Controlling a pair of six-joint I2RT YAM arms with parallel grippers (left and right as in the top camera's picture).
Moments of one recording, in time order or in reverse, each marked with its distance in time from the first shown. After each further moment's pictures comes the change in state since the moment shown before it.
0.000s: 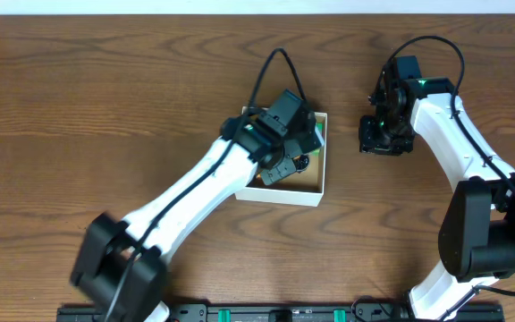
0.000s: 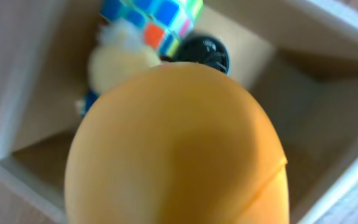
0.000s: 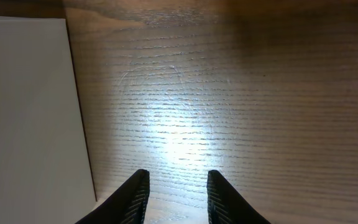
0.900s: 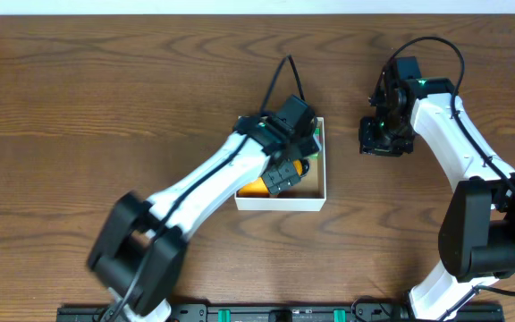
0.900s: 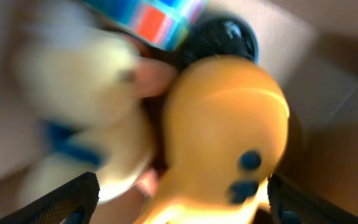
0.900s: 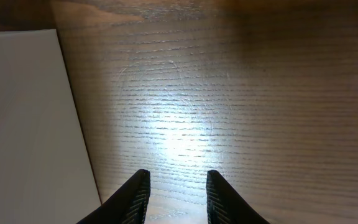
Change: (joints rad) left arm 0.000 0.042 -0.003 0.001 -0.029 -0.037; right arm -0.001 0.000 0.000 -0.011 0.000 0.000
